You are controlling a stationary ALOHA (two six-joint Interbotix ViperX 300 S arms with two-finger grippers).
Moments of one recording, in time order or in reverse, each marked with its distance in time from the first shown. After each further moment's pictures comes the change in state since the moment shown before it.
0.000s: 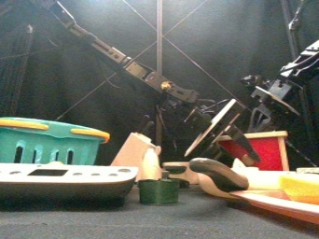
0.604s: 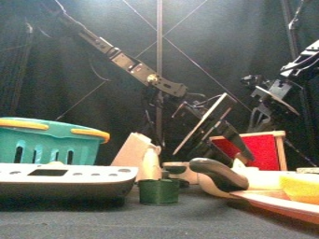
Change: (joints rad) left arm -0.064 -0.091 0.164 -0.026 -0.048 -0.002; right arm 0.000 0.000 -0.002 0.002 0.000 0.002
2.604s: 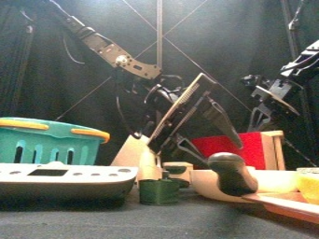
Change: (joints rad) left arm -0.072 -0.149 0.206 0.021 -0.058 0.008; right arm -0.002 0.000 0.003 0.003 -0.002 -0.002
